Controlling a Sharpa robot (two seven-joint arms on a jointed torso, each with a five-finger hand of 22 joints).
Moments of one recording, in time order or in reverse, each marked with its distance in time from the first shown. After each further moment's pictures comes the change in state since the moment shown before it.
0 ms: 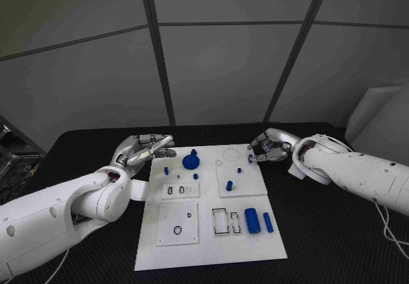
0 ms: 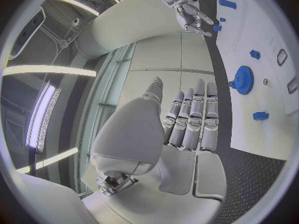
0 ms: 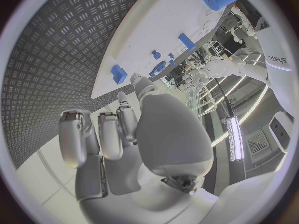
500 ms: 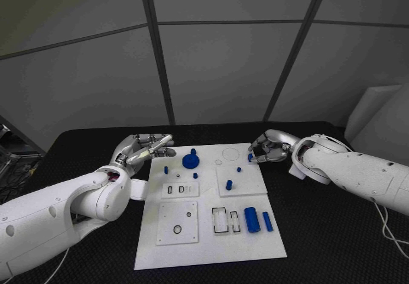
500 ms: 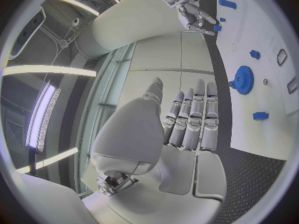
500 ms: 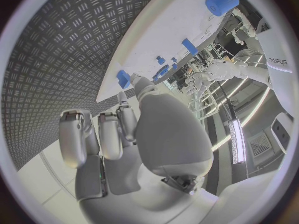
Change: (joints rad) left arm 0.000 0.000 0.000 0.000 0.000 0.001 0.000; left_hand -0.004 0.004 0.000 0.000 0.000 0.000 0.000 0.000 0.000 0.000 0.000 -0.004 0.000 0.000 0.000 -0.004 0.001 0.000 0.000 0.000 0.000 0.000; right arm -0.005 0.007 0.000 -0.016 -0.024 0.021 -0.019; right_hand 0.005 0.005 -0.003 -0.003 0.000 0.007 0.000 0.003 0.003 0.000 0.000 0.000 0.000 0.000 0.000 0.000 0.001 0.000 0.000 0.000 0.000 0.000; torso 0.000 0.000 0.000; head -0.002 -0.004
